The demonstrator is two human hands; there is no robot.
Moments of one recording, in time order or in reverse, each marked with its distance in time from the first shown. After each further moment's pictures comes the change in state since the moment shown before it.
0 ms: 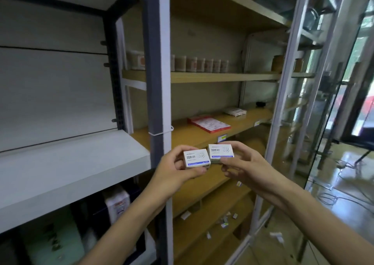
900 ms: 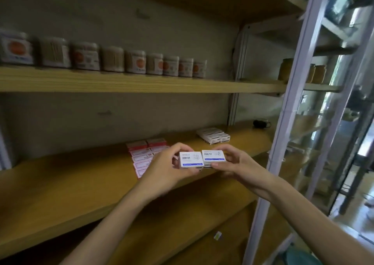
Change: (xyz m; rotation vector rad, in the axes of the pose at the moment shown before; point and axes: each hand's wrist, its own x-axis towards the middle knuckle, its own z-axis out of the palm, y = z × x) left_hand 0.365 -0.097 0.185 0.507 0.075 0.098; right_hand 0.295 0.006 -0.341 -0.365 -0.189 -0.001
